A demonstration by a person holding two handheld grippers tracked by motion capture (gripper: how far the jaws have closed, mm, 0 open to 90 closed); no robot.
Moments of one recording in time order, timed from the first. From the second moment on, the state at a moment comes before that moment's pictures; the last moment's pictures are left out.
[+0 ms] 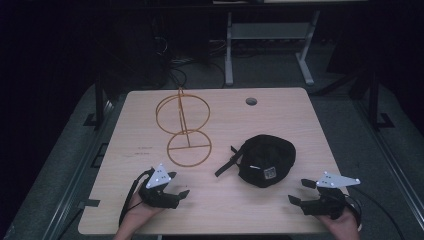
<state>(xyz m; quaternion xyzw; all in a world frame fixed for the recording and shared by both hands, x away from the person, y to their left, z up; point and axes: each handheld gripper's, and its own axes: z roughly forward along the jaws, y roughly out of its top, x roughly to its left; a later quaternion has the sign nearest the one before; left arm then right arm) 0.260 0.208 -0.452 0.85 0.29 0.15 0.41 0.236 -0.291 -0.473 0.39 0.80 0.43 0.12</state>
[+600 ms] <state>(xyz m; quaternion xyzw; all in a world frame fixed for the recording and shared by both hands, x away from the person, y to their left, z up) 0.257 0.195 -0.446 0.86 0.27 0.15 0.41 0.232 -0.287 -0.470 0.38 0.81 0.43 0.12</state>
